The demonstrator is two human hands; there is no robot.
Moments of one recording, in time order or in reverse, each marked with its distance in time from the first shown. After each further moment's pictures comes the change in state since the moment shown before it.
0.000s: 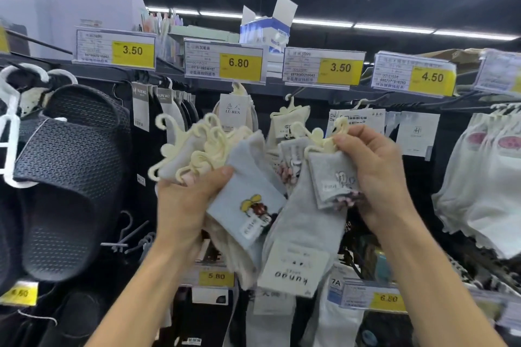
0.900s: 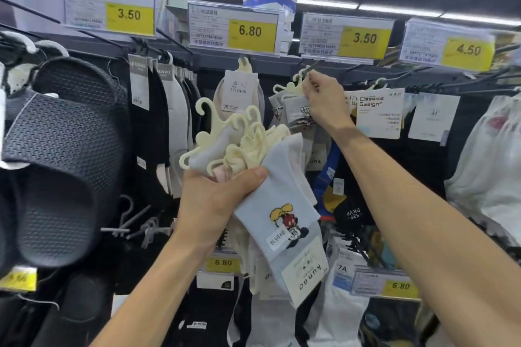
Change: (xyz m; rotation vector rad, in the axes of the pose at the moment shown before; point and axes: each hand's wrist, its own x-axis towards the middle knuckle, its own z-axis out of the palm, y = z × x) left_hand -0.011 -0.006 0.004 0.057 -0.173 -0.067; right_hand 0.151 0.068 0.040 -0.858 0.001 -0.230
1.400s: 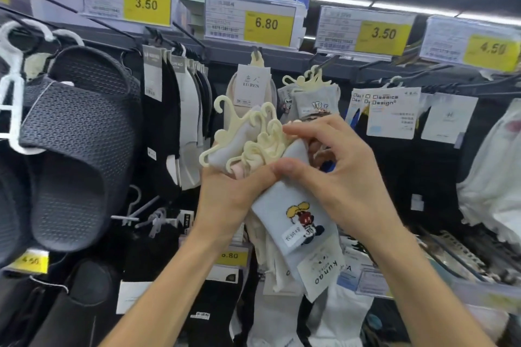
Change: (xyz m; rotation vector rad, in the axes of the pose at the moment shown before) left_hand 0.000 -0.007 0.009 -0.045 -0.053 0.061; right_hand -0.165 -0.074 -0.055 0.293 -0.201 -0.219
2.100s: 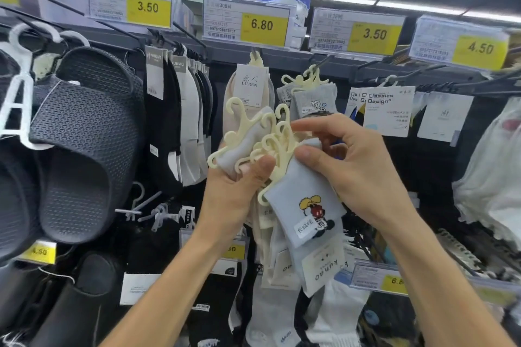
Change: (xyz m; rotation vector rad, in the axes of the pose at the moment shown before) left_hand -0.006 0.002 0.008 -0.052 -0.112 0.042; right_hand 0.002 0.004 -0.020 0.102 -0.016 0.083
